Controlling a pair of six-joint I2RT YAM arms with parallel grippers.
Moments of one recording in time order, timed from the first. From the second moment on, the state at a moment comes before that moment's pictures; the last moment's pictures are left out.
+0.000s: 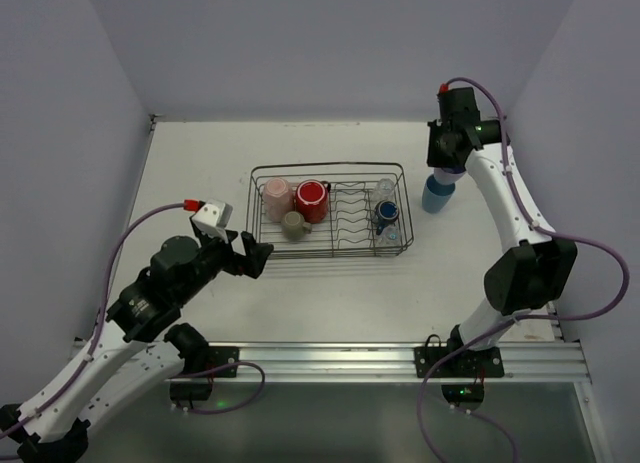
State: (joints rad) left arm -0.69 0.51 0.70 -0.47 -0.13 -0.31; right arm 0.18 1.65 1.70 -0.93 0.19 0.21
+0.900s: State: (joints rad) left arm -0.69 0.57 0.69 -0.46 -0.12 -0.30; right arm 0.10 1.83 1.69 -0.87 0.06 0.19
